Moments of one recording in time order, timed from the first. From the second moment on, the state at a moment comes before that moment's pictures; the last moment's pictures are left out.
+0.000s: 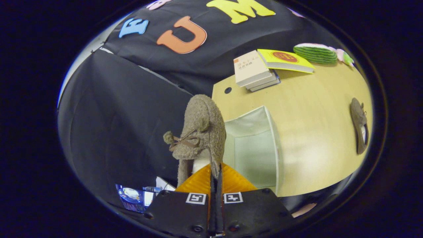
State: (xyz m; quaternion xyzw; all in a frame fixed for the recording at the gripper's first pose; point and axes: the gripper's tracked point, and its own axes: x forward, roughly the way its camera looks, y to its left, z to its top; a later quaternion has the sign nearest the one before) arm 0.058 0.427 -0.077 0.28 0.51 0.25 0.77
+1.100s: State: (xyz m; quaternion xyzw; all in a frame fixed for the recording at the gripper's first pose) arm 0.048 0.483 -0.190 0.30 0.60 0.20 0.71
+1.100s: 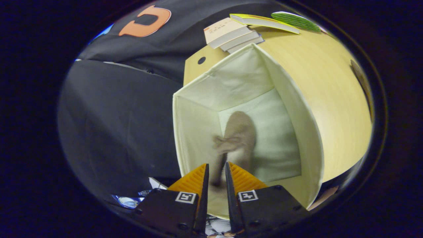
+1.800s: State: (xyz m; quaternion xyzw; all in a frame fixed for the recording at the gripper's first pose) arm 0.037 0.378 -0.110 0.08 0.44 0.25 0.86
